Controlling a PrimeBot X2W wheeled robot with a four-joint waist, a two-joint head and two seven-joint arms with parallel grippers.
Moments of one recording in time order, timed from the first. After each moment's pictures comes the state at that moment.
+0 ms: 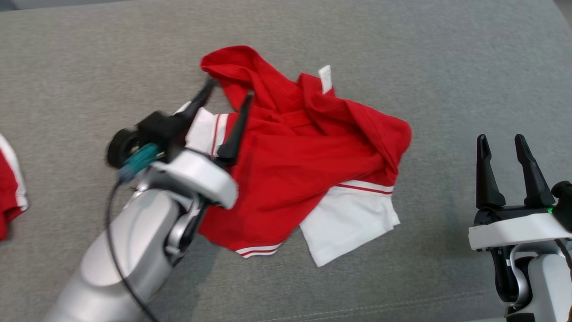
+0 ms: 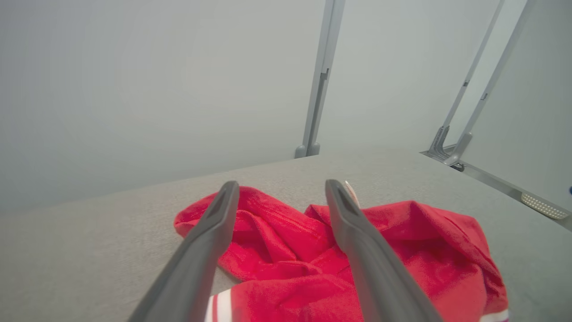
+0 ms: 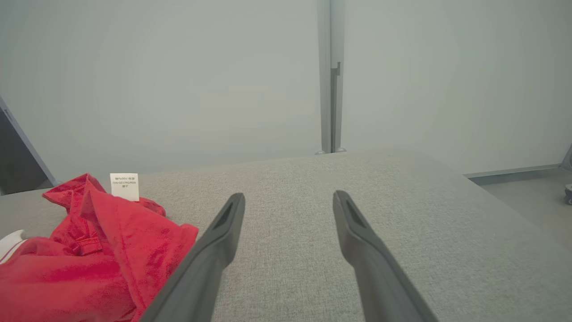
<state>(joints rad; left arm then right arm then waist) -0.68 0.24 -0.67 0.33 -0.61 0.10 -0.17 -0.26 -0.07 -0.03 0.20 0.26 0.12 -0.25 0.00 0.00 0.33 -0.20</state>
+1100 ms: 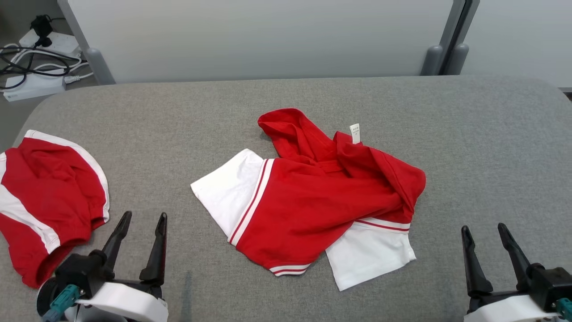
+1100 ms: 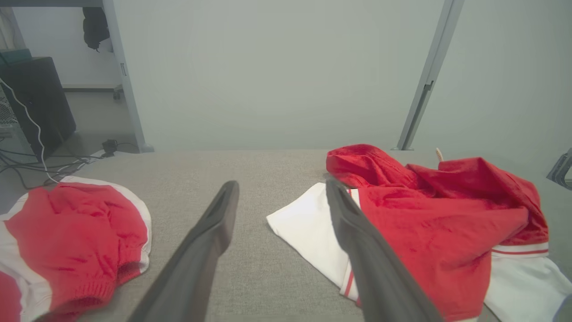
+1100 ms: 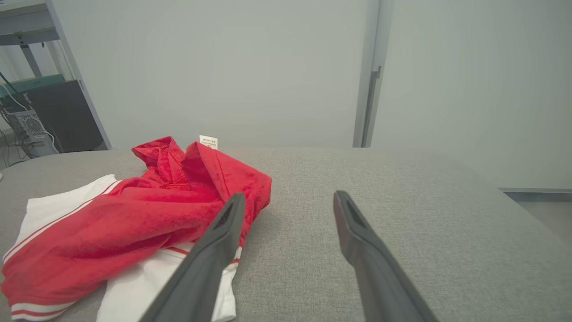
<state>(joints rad) -0.07 0.40 -0.37 0.09 -0.59 0.16 -0.25 0.02 -0.07 -0.02 0.17 0.14 0.12 -0.25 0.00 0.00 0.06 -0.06</state>
